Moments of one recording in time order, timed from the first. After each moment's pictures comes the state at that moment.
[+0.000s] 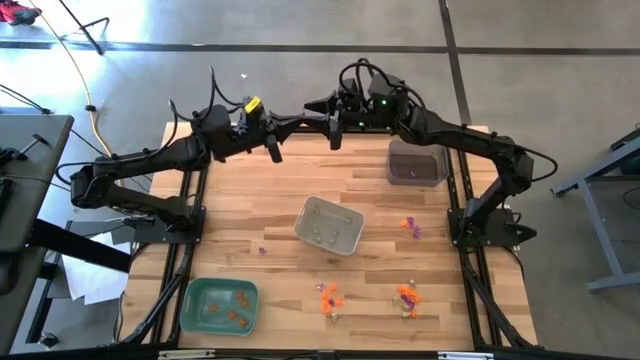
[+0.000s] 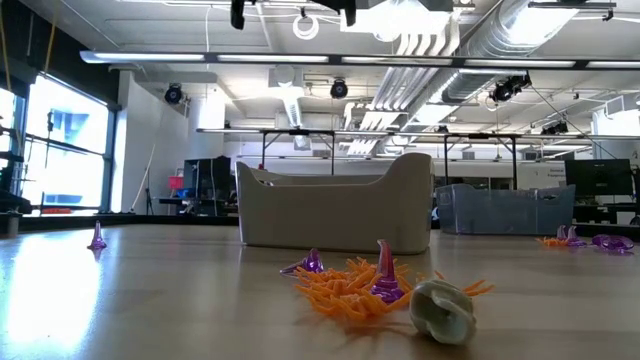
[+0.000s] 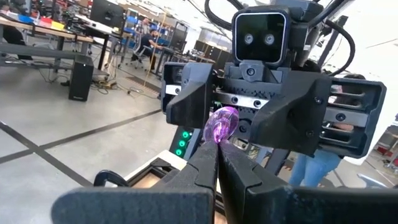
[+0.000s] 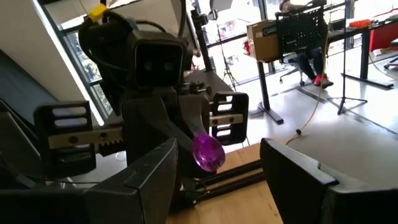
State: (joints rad) left arm 0.31 1.16 1.05 0.21 -0.05 -0.34; right arm -0.34 1.63 1.62 -0.03 -0.25 0.25
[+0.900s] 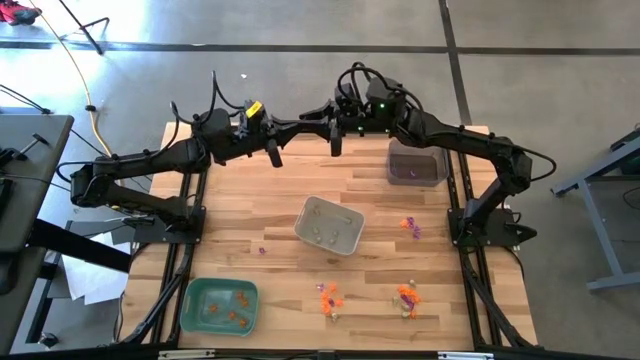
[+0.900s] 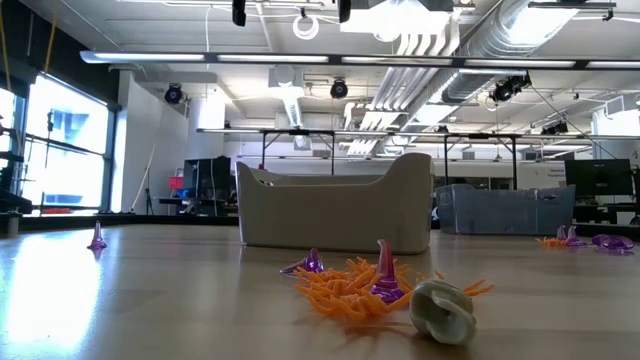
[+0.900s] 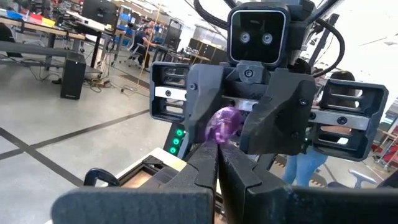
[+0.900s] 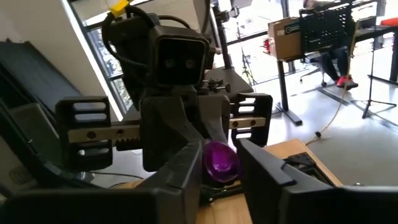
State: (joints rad) left arm 0.28 1.16 1.05 0.21 -0.06 -0.34; right arm -0.33 1.64 1.62 -0.01 -0.31 0.25
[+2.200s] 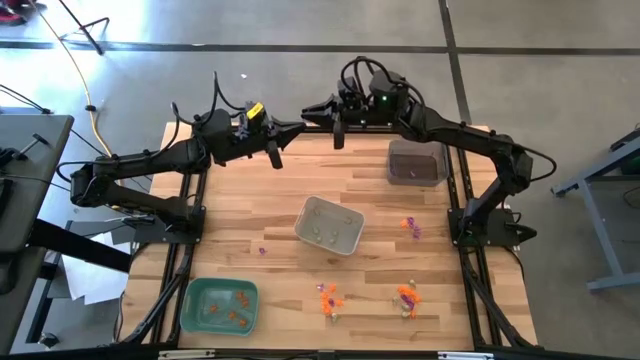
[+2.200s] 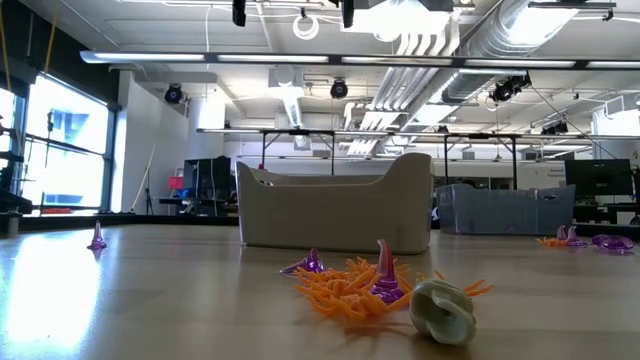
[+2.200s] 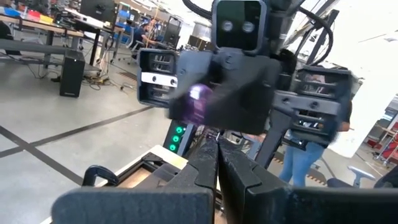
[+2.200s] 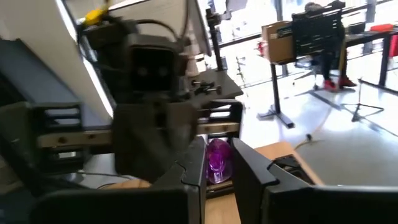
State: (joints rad) left arm 0.27 1.16 1.05 0.20 -0.06 -0.34; right arm -0.38 1.64 1.62 -0.01 -0.35 0.22
